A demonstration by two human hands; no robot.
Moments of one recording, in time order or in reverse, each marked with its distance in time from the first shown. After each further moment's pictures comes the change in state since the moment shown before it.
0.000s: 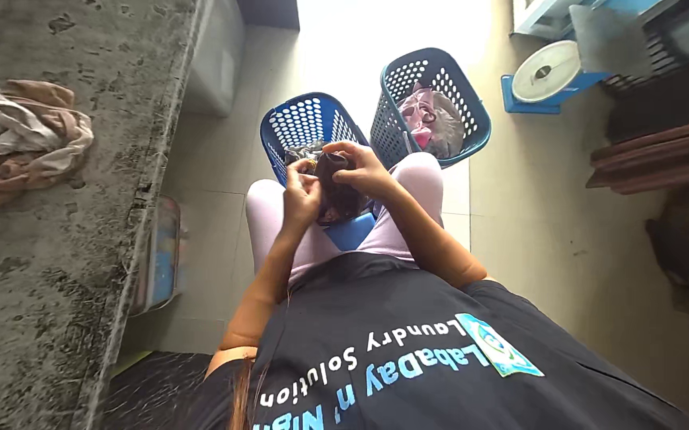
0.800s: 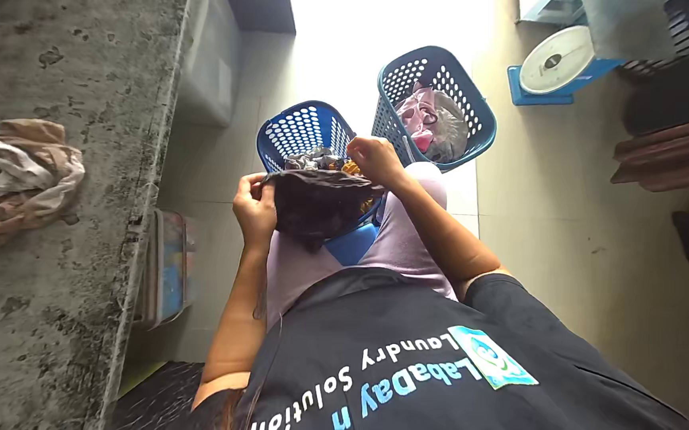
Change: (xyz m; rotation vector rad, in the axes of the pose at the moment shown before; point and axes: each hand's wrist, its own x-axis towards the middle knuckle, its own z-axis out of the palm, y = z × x) left_hand 0.024 -0.012 -0.052 0.277 0.257 0.041; right_hand 0.039 0.022 -0.071 -0.751 0.099 0.060
